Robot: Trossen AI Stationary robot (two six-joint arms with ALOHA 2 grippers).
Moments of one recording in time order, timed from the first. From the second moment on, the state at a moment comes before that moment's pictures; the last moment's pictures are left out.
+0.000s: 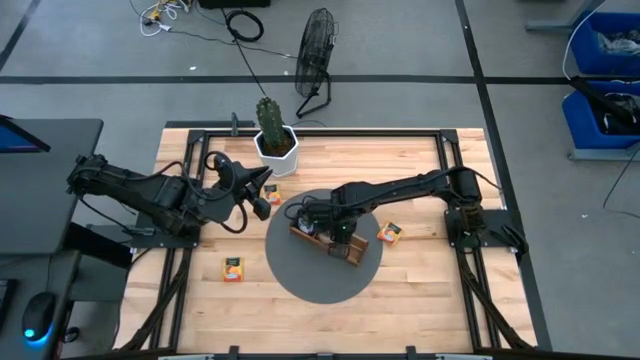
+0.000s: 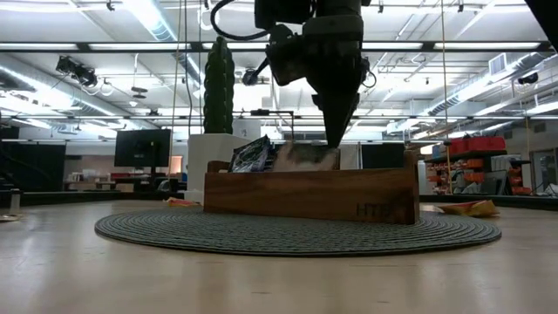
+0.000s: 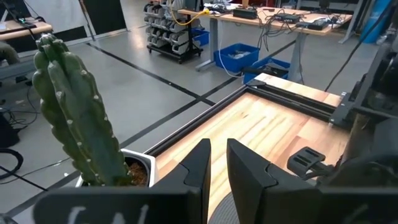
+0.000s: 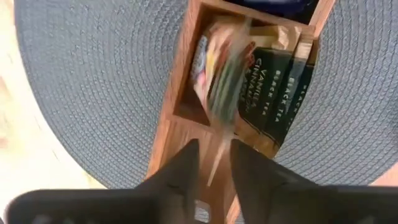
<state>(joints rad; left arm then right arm) -0.32 1.12 1.15 -0.52 -1.04 -0.44 0.07 2.03 1.71 -1.14 -0.12 0.28</state>
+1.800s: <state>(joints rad) -0.35 1.12 1.15 -0.66 -0.84 -0.55 0.08 1.29 0.60 -0.66 0.00 1.26</state>
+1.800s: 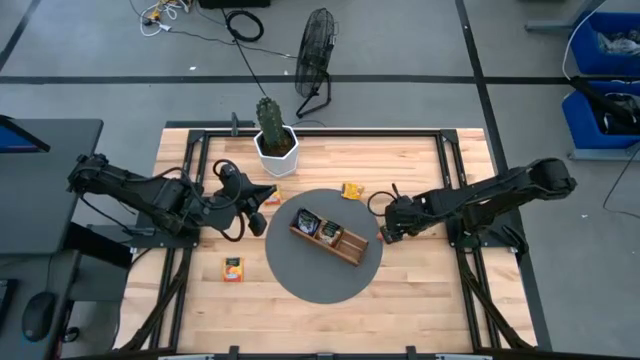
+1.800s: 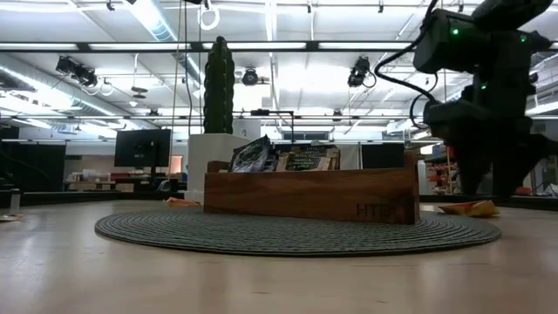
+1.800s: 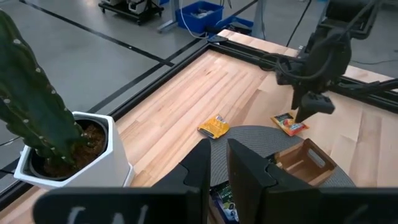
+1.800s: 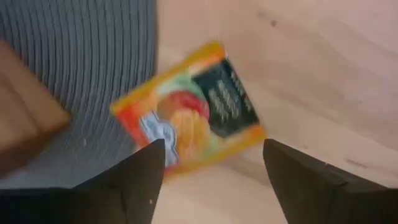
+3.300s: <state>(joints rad) -0.31 1.12 1.15 -0.61 -0.84 -0.56 0.05 1.40 0.72 -0.68 0.12 0.92</state>
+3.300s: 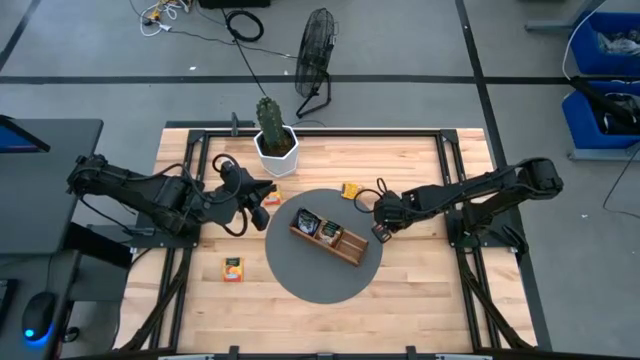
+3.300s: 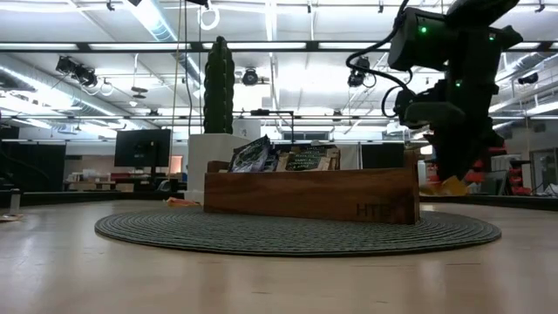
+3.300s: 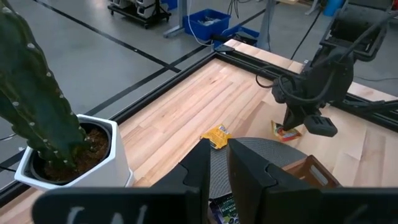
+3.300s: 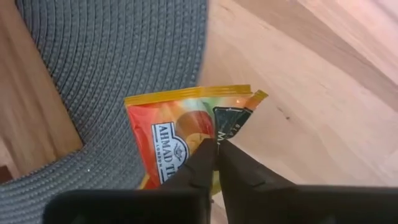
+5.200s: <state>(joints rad) -0.10 1.42 1.15 -0.04 -0.29 -0.97 0.29 1.50 1.34 -0.51 0.87 0.20</state>
